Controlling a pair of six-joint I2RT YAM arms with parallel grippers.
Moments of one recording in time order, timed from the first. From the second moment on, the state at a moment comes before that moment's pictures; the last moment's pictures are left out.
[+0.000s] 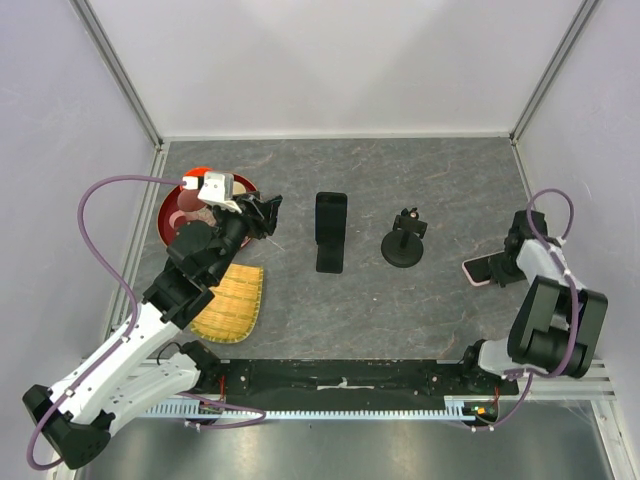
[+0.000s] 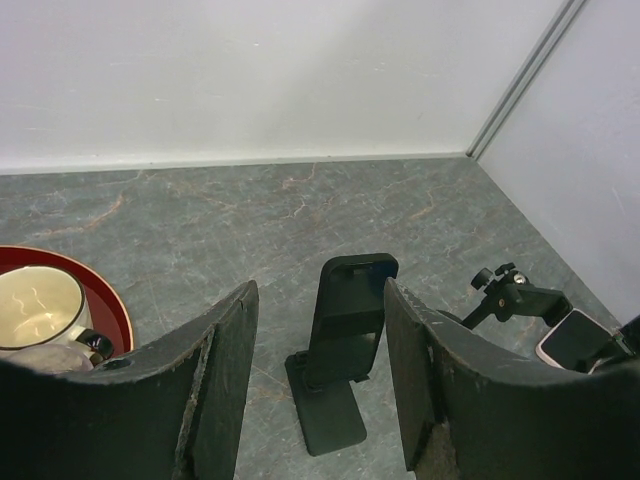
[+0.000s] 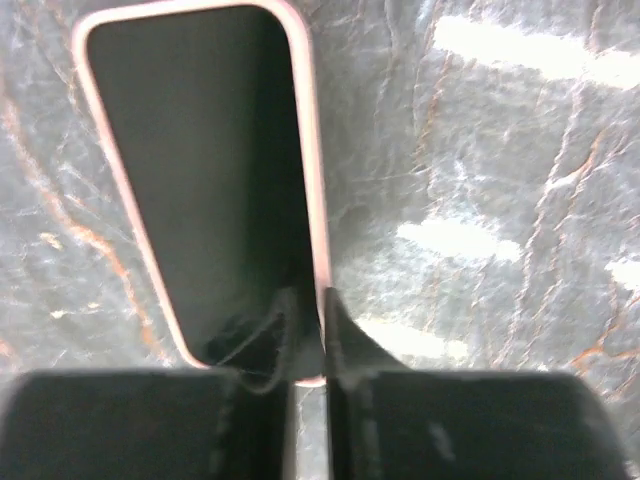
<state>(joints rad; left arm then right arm) -0.67 0.79 0.82 0.04 -0.29 -0.25 -0.34 1.47 0.78 -0.63 0.19 1.04</state>
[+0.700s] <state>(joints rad) -0.66 0.80 0.82 0.04 -0.28 -0.26 -0.32 1.24 0.70 -0.40 0.15 0.78</state>
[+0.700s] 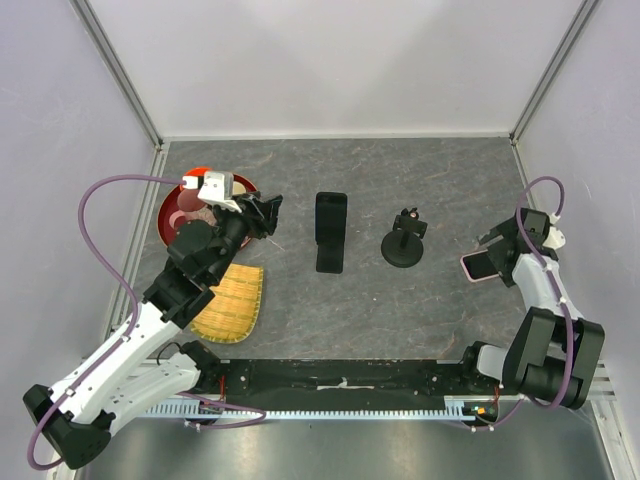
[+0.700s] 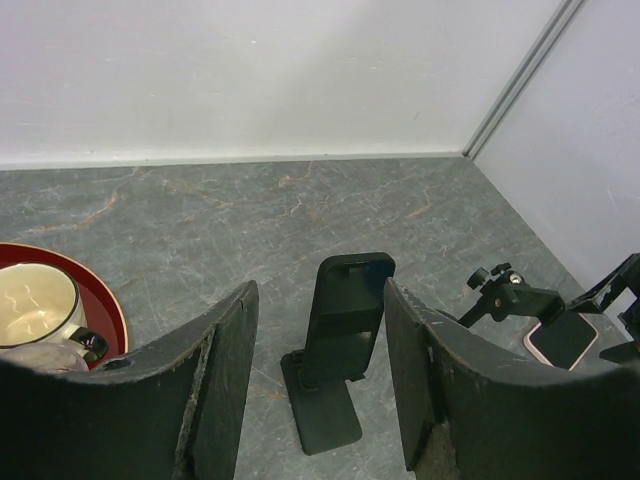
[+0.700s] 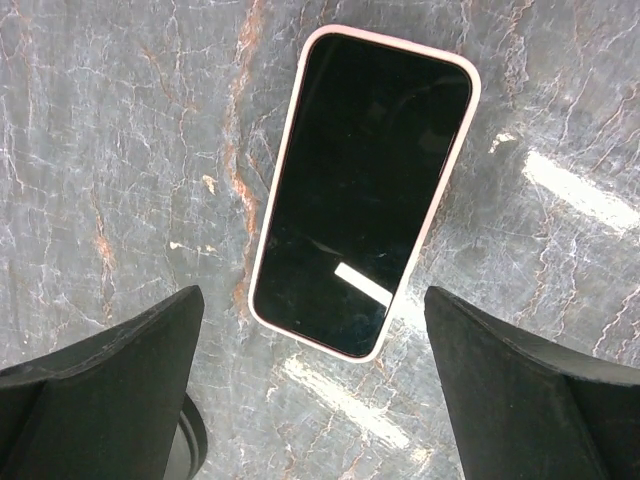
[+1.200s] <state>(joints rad) -0.66 0.78 0.82 0.04 -0.28 -0.26 -0.32 1.54 0.90 -0.58 0.15 0.91</state>
